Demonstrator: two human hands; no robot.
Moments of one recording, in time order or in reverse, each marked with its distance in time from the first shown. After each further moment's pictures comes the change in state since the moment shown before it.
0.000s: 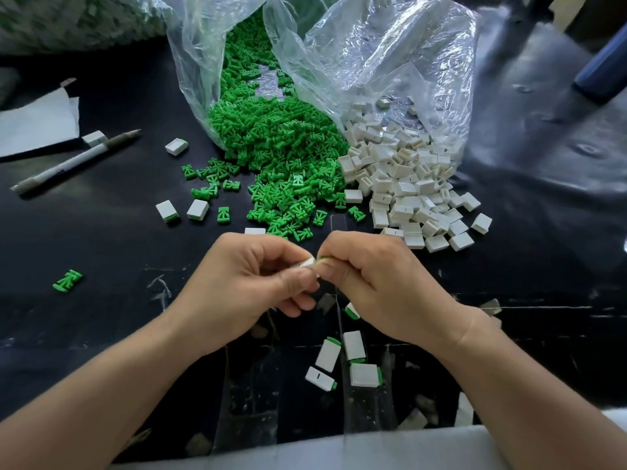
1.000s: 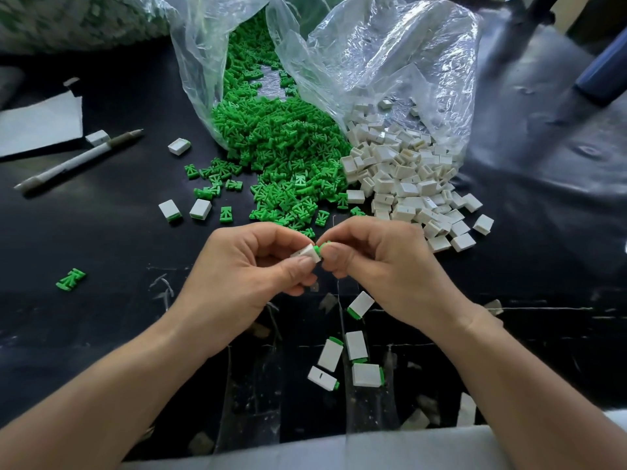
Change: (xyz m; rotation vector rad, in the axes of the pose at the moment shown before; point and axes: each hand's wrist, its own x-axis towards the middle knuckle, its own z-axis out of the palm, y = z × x) left_hand 0.001 0.003 0.004 -0.087 0.147 0.011; right_hand 0.003 0.012 0.004 0.352 0.156 0.172
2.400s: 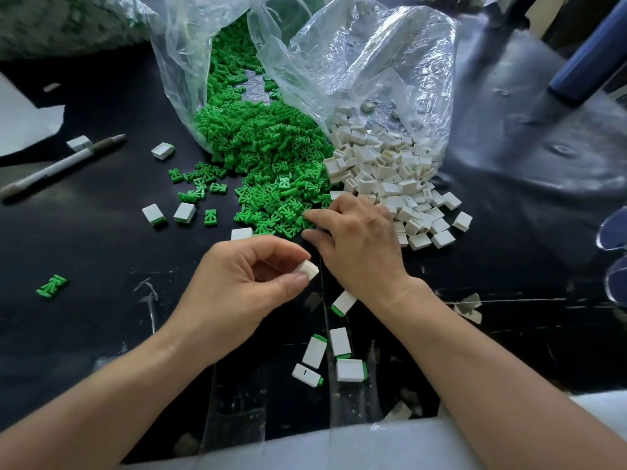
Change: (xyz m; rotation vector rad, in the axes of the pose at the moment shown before) left_hand -0.002 -0.010 0.006 0.147 0.001 0.055; right_hand 0.024 0.018 0.014 -0.803 0.170 0.000
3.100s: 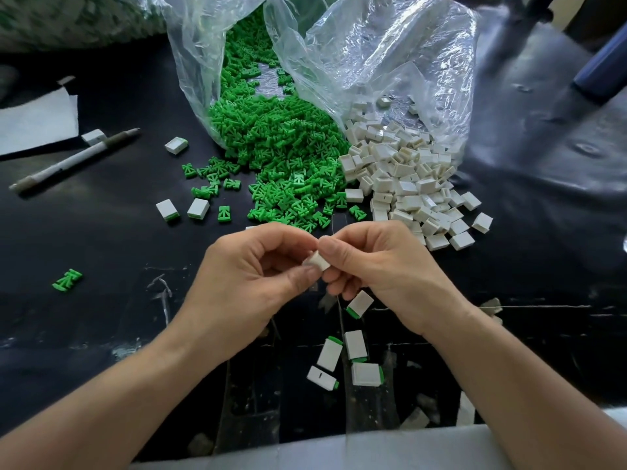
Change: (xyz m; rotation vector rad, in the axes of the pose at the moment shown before) left_hand 0.000 0.002 -0.004 -0.080 -0.003 0.098; right_hand -0.019 -0.009 -0.032 1.197 -0.403 0.287
